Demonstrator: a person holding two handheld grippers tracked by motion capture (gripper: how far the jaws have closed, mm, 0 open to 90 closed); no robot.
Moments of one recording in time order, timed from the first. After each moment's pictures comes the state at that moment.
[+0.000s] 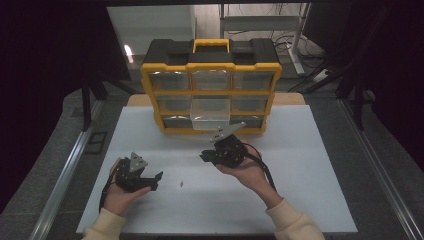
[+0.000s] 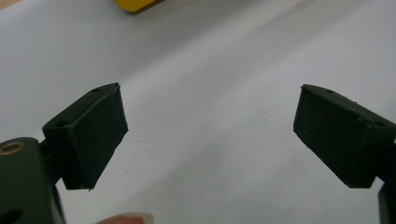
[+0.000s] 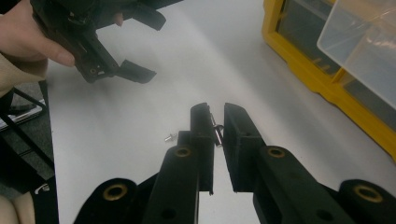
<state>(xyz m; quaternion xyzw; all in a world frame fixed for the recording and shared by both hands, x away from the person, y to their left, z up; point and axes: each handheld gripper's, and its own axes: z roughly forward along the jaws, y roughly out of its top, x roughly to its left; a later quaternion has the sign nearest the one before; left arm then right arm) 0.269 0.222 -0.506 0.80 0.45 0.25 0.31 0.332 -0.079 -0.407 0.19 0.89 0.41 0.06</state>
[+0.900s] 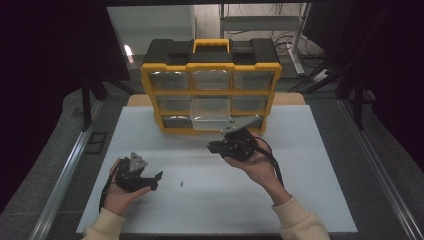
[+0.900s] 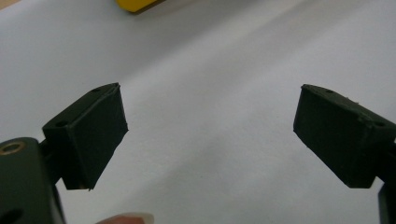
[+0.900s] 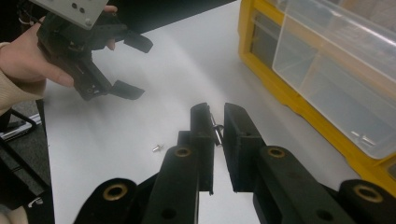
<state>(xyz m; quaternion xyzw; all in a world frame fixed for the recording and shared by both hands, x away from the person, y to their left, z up) 0.269 0.223 -0.506 0.80 0.45 0.25 0.31 0.335 -0.101 -0.382 0.21 0.87 0.43 0.08</state>
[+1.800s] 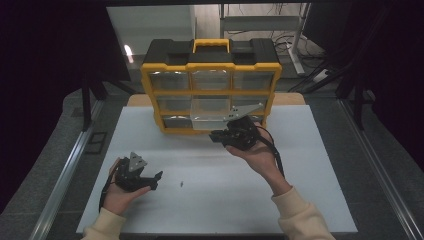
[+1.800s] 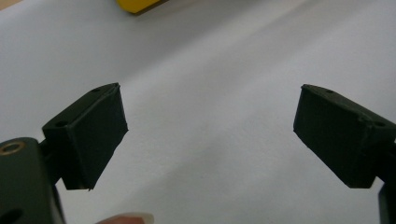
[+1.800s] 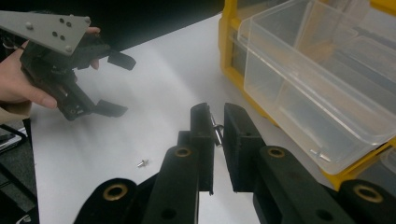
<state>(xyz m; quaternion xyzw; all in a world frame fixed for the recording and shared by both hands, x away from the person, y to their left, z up) 0.269 0.223 -0.505 0.80 0.45 0.25 0.31 0.353 -0.102 -0.364 0.22 0.87 0.44 0.09</state>
